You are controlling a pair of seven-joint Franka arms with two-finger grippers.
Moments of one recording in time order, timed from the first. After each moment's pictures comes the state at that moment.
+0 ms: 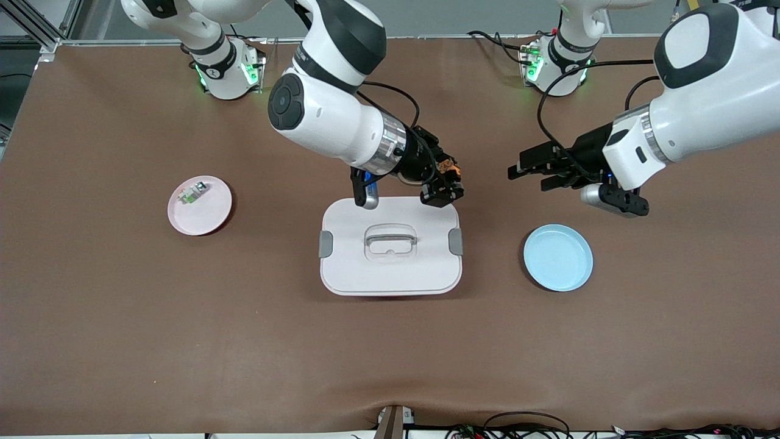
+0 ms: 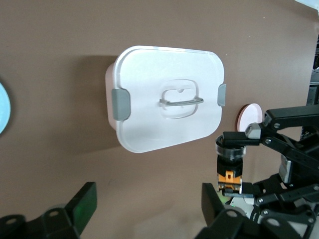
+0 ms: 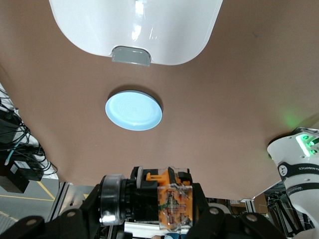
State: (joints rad) left arm -0.03 0.11 -0.25 -1.68 -0.60 1.83 -0.09; right arm 0.71 0.63 0.02 -1.06 0.67 2.09 1.89
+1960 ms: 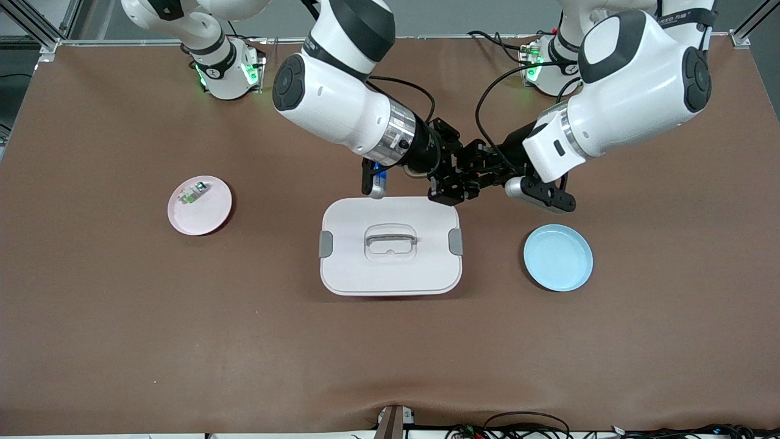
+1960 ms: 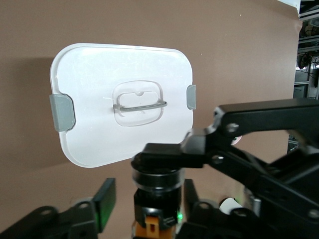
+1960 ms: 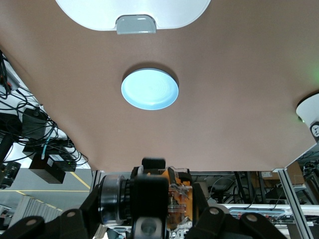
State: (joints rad) left arm -0.17 0.16 -0.28 -1.66 -0.61 1.98 -0.18; right arm 0.72 0.64 0.03 -1.02 0.67 2.20 2.07
